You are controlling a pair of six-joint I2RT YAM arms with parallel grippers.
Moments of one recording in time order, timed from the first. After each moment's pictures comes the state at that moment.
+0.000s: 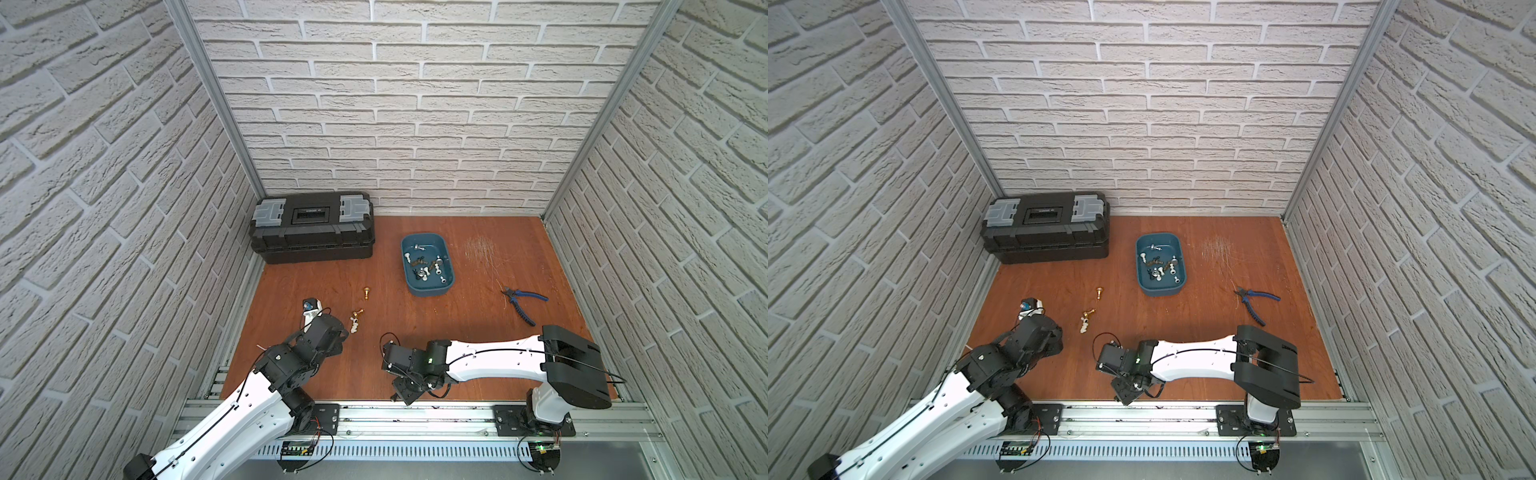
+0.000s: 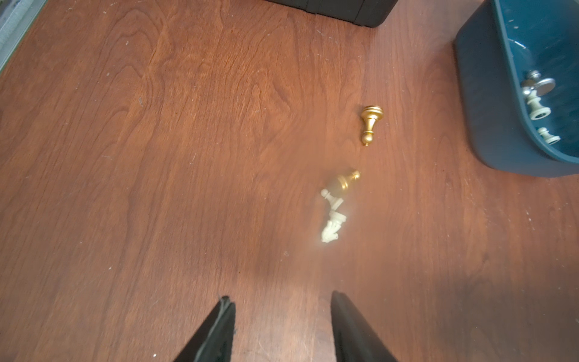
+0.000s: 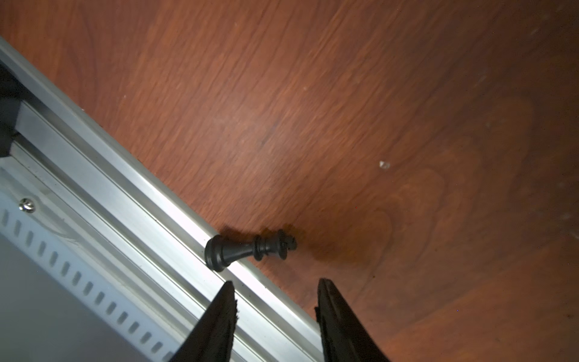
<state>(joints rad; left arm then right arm) -0.69 0.63 0.54 -0.87 -0.42 -0.78 1.27 1.70 1.04 -0.68 -0.05 0.68</state>
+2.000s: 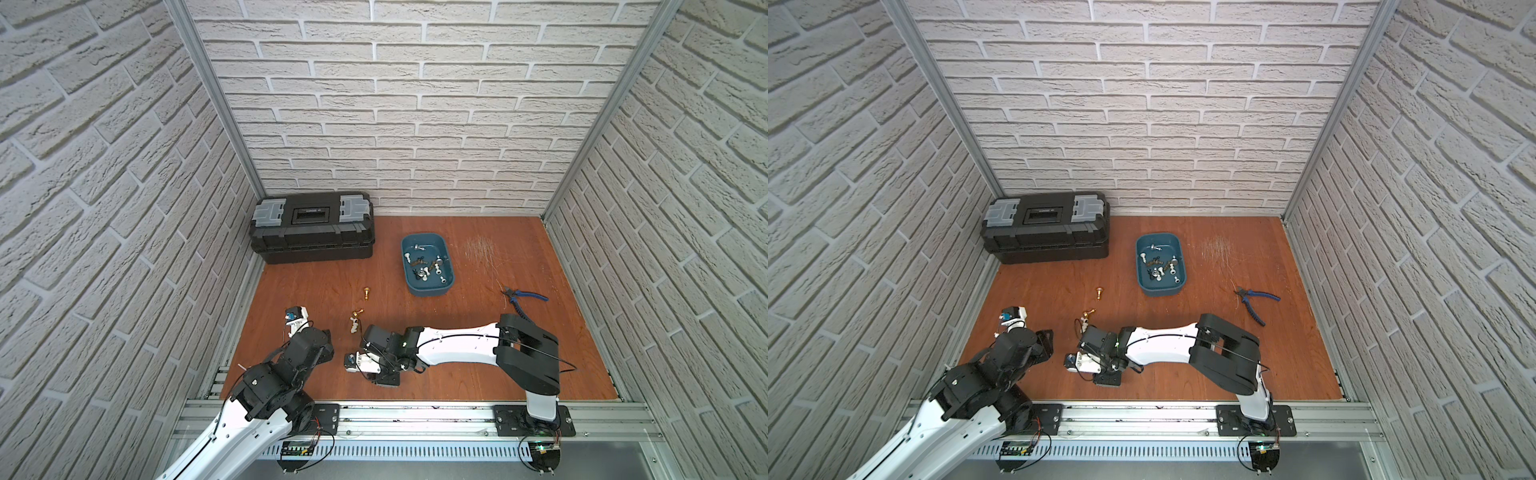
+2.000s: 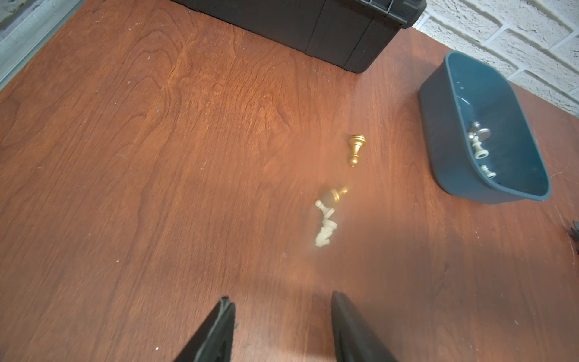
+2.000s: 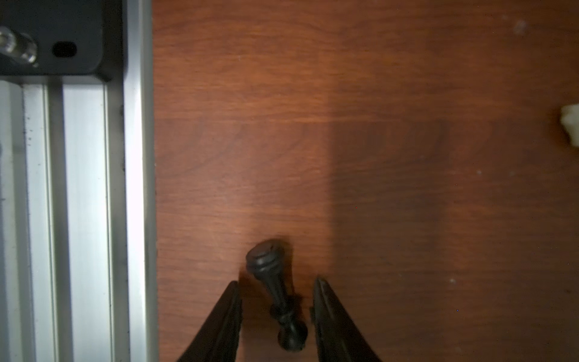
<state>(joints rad) -0.69 0.38 0.51 -0.95 -0.44 -0.82 1.18 1.95 1.24 -0.49 -0.12 -0.31</state>
